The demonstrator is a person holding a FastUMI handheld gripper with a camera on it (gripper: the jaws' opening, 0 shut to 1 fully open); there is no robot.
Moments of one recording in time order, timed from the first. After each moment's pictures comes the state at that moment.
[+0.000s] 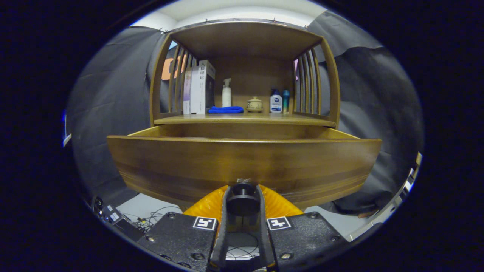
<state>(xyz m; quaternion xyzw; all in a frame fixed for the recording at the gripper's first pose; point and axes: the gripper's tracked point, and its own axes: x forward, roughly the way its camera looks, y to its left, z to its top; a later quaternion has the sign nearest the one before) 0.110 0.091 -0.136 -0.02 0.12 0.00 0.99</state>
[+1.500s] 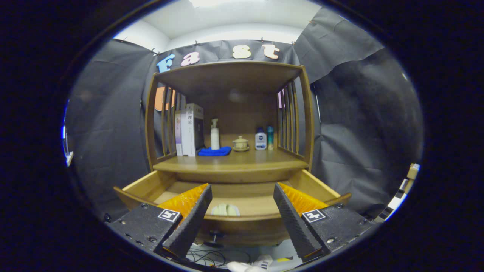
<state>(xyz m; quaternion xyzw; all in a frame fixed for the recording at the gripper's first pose) 0.094 0.042 0.013 0.01 0.02 0.00 1.00</state>
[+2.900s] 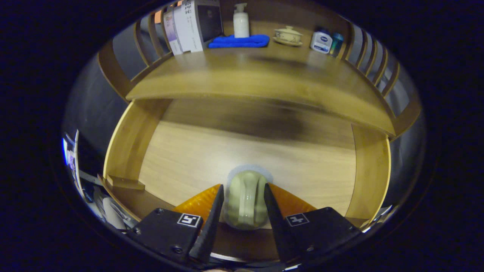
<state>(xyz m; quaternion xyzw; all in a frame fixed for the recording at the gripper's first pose) 0.185 0.093 -0.118 -0.07 0.54 0.06 0.84</state>
